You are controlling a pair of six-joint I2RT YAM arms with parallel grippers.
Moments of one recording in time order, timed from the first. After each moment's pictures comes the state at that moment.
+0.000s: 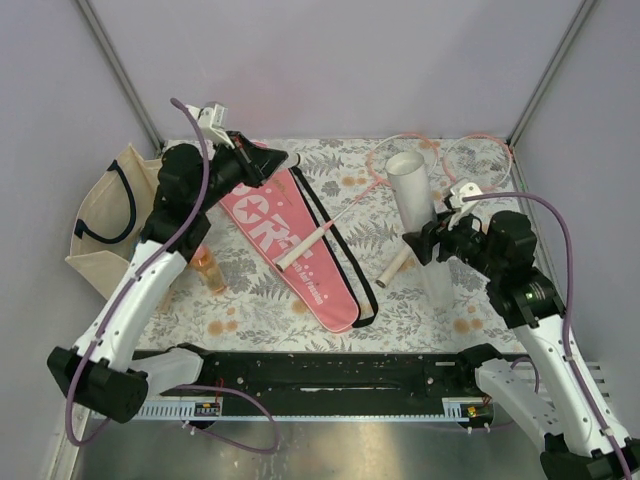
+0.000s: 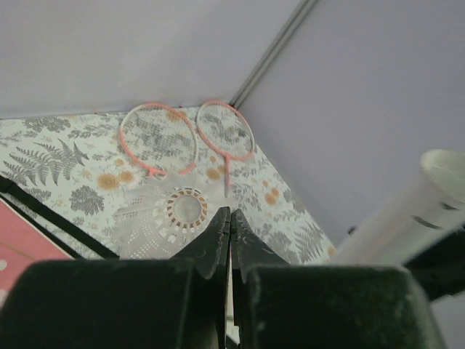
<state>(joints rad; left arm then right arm) -0.35 1.19 1.23 -0.01 0.33 -0.57 0.31 0.71 0.91 -0.39 -0.35 -0.01</state>
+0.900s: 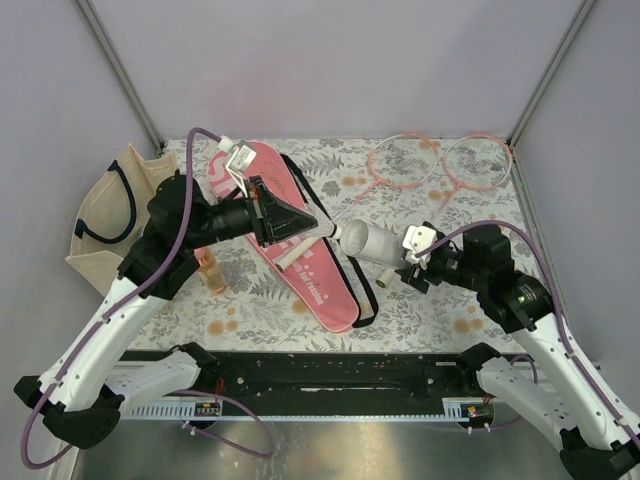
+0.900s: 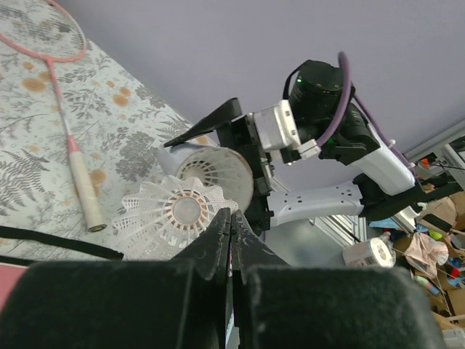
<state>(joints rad) -0.61 0.97 1.26 -0.31 0.61 -0.62 0.50 0.72 0.89 -0.60 -0.40 -0.62</state>
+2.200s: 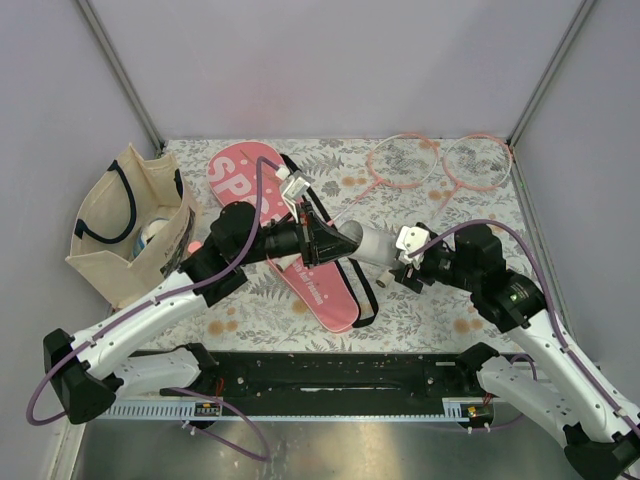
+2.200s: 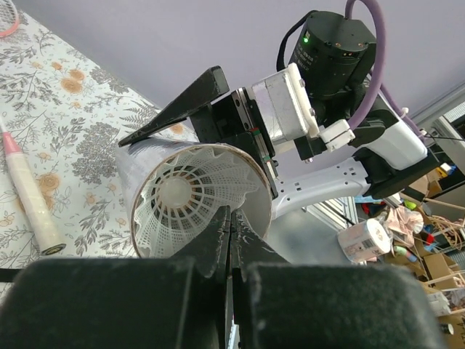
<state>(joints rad) -0.84 1.06 0.99 0.12 0.51 -0.67 0.55 0.74 0.86 -0.54 -0.36 -0.59</state>
